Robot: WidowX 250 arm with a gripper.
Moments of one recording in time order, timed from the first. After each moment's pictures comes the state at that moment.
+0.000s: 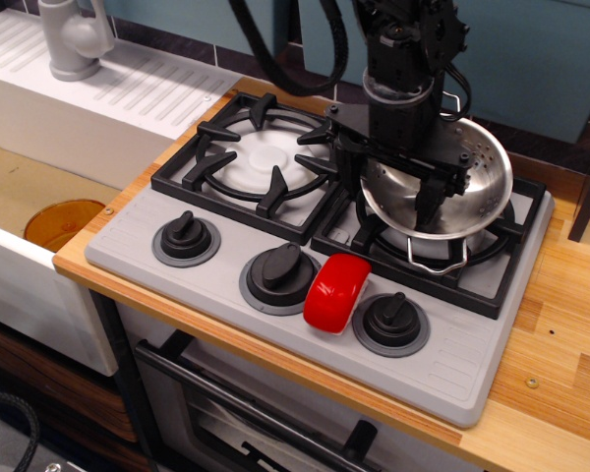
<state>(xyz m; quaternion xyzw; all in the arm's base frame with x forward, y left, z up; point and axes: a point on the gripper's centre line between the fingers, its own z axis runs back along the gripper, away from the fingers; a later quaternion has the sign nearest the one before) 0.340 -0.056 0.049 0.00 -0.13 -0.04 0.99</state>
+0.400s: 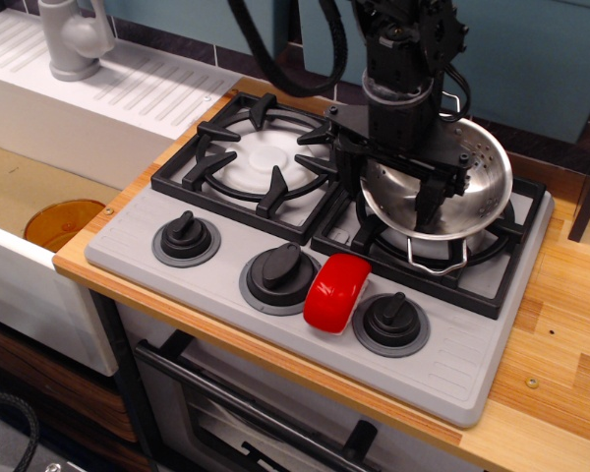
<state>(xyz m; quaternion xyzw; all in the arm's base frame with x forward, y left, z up) 0.339 -0.056 0.049 0.00 -0.13 -0.04 0.99</state>
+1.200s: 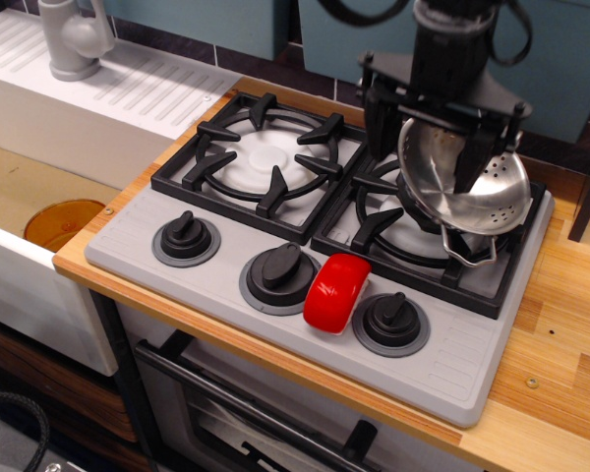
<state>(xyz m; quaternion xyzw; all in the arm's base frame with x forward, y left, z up) 0.328 -0.081 0.101 0.01 -0.08 -0.04 1.00</state>
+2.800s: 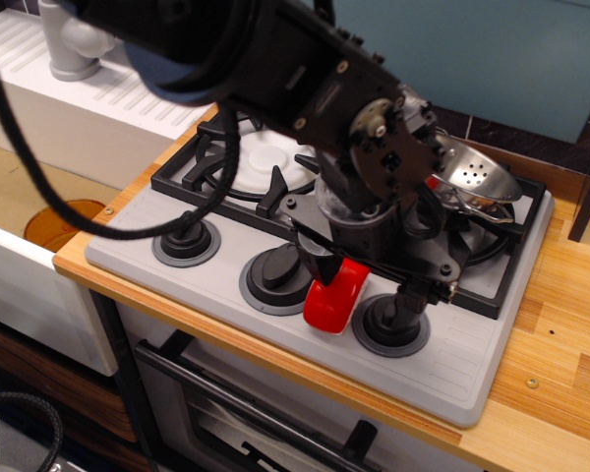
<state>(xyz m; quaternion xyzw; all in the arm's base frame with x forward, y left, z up) 0.251 -0.084 0.056 -0.02 -0.19 -0.04 0.98</state>
